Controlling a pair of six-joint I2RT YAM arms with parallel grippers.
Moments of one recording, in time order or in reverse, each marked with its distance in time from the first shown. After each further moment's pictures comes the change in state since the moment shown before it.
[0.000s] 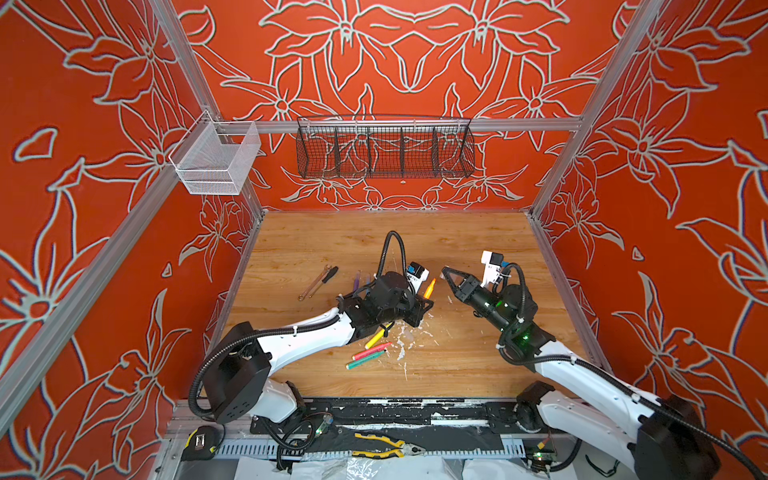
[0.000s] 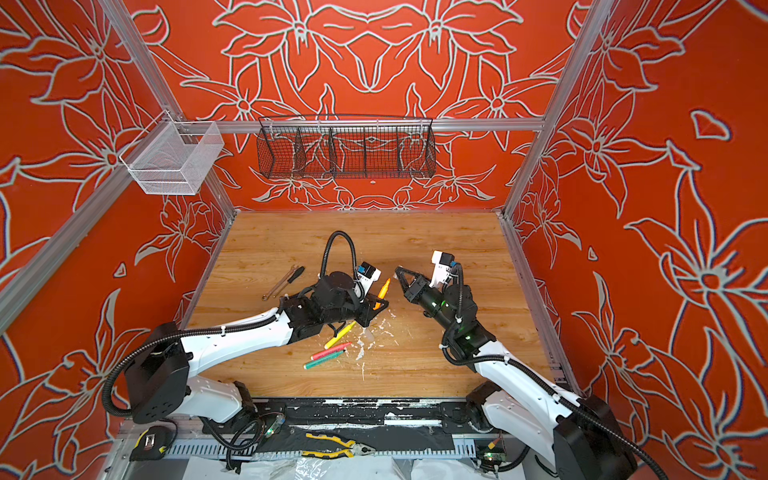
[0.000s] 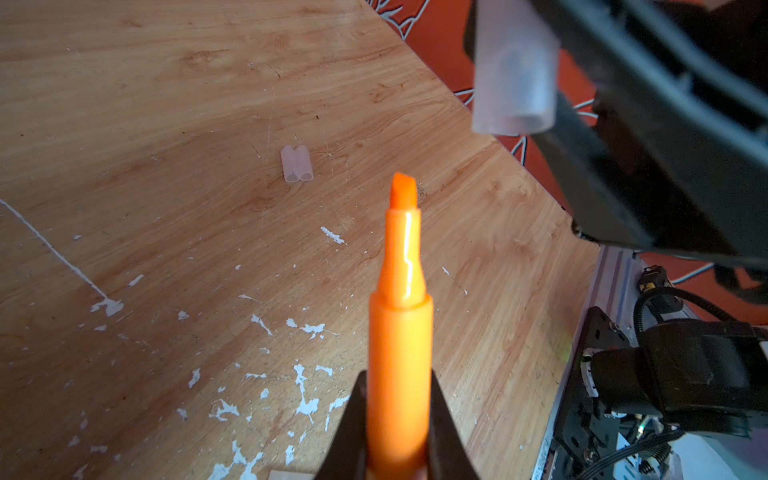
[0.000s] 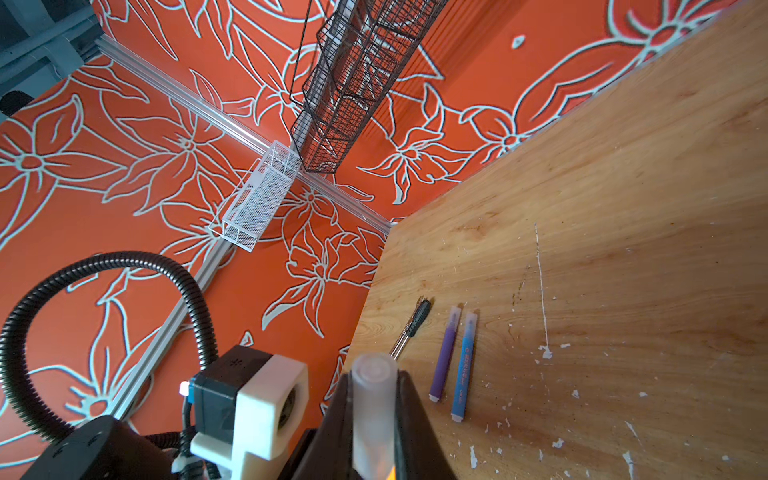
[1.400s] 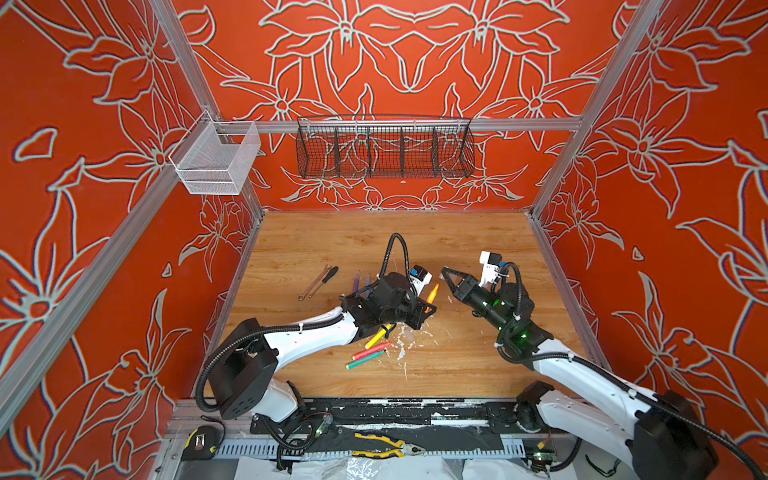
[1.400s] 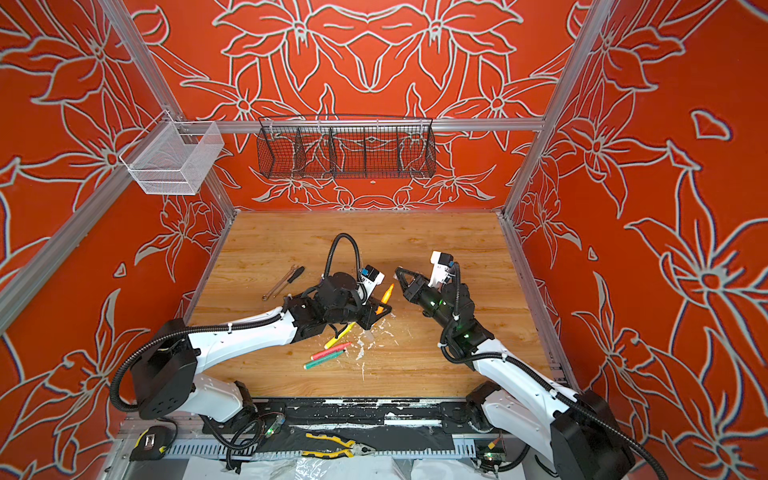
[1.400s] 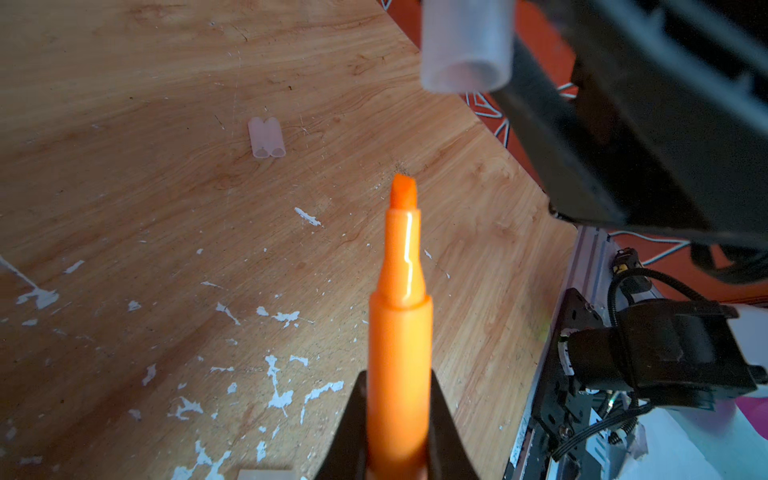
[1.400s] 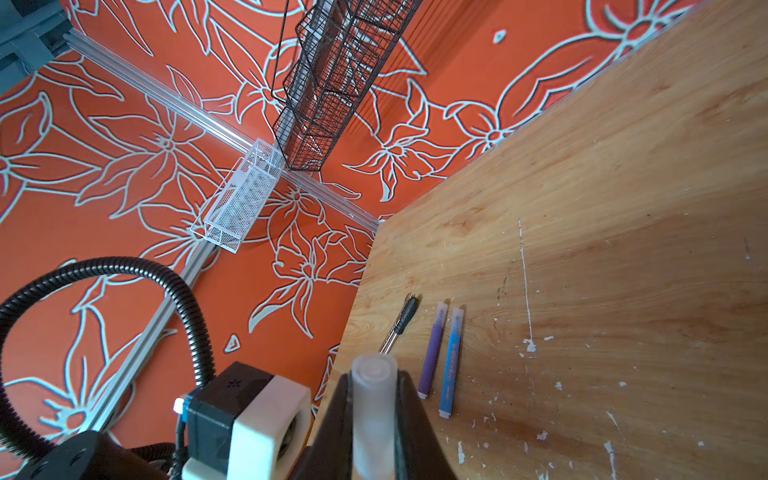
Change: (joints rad) left arm 0.000 0.032 0.001 0.007 0.070 -0.027; right arm 0.000 0.019 0.006 -0.011 0.013 0.005
